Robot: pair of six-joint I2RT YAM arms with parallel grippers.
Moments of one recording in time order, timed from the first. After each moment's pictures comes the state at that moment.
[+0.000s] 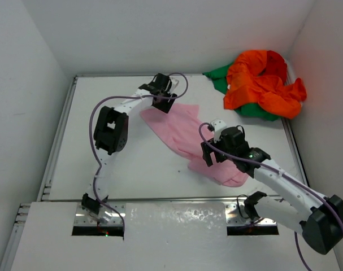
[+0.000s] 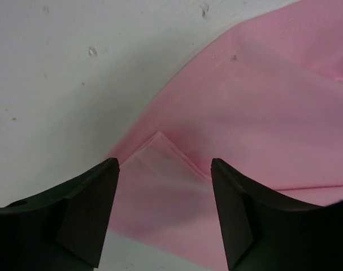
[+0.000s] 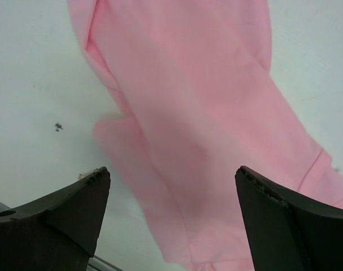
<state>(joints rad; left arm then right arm) -0.44 2.30 1.96 -0.58 -0.06 0.12 0.55 0.98 0.60 -0.37 0.02 0.03</state>
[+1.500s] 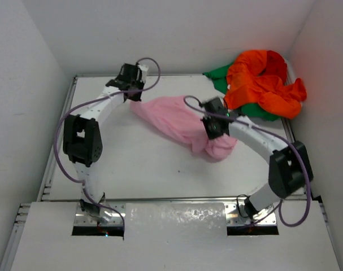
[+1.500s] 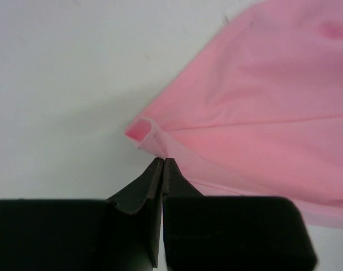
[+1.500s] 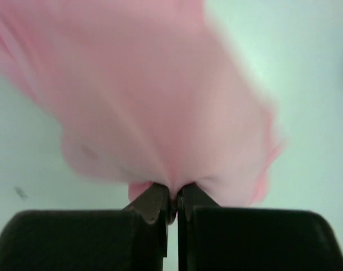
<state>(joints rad) -0.28 1.94 1.62 -0.52 -0.10 0.11 0.47 1.52 0.98 -0.59 0.14 0.12</state>
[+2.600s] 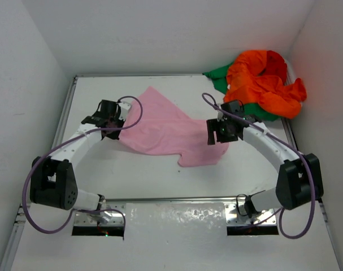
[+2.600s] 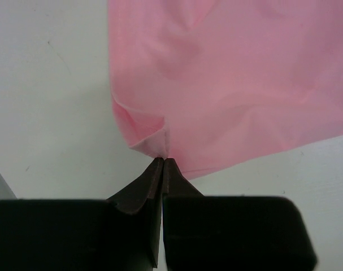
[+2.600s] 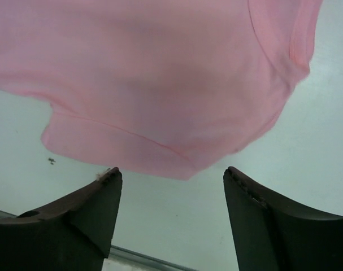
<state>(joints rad) -0.17 1.39 0.95 -0.57 -0.08 0.25 0.32 1.46 1.02 -0.62 -0.10 0.13</state>
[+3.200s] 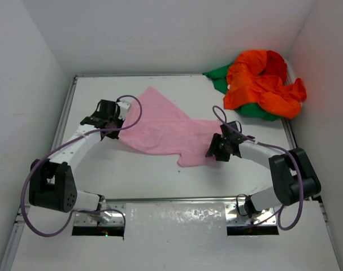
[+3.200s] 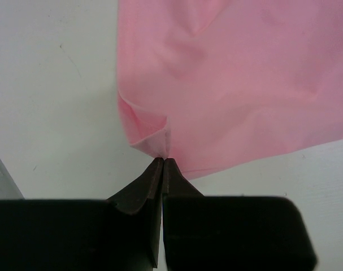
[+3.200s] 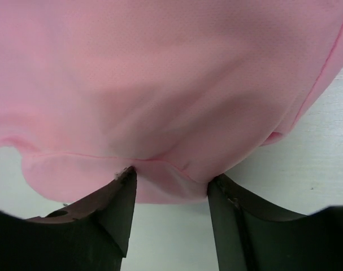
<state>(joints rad) -0.17 1.36 0.95 -0.56 -0.10 0.25 0.32 1.48 0.62 -0.25 -0.11 0.61</state>
